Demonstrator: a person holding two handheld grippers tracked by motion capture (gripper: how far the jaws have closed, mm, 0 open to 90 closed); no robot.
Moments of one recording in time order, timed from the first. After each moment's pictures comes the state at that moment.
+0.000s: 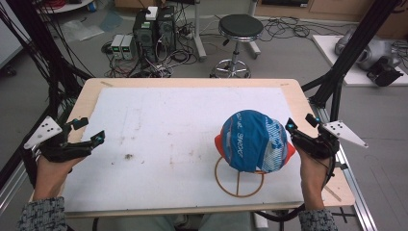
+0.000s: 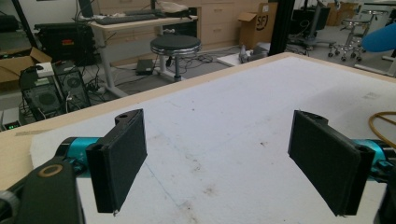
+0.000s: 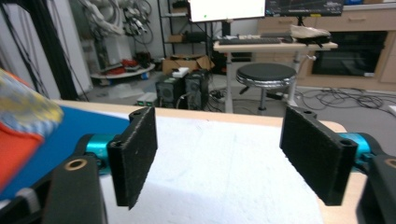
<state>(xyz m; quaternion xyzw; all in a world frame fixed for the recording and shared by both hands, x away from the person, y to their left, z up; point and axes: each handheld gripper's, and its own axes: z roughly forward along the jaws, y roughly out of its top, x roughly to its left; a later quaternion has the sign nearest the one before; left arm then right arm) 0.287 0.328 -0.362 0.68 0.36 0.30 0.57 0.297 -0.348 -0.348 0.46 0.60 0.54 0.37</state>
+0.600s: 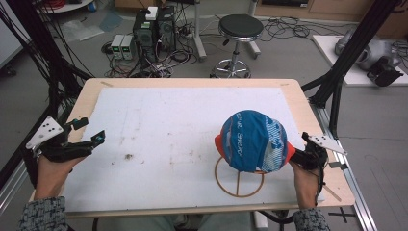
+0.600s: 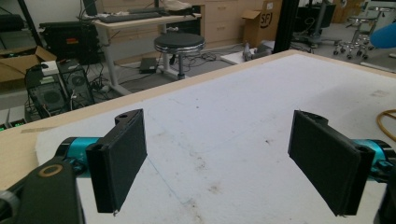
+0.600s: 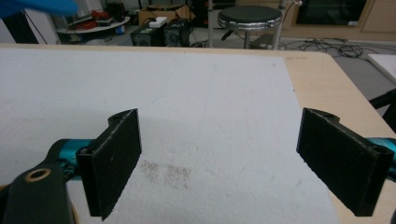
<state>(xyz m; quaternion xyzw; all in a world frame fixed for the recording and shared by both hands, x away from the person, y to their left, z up) 0.289 0.328 -0.366 0.68 0.36 0.30 0.56 0.301 -0.353 -0.413 0.52 0.63 0.47 0.34</state>
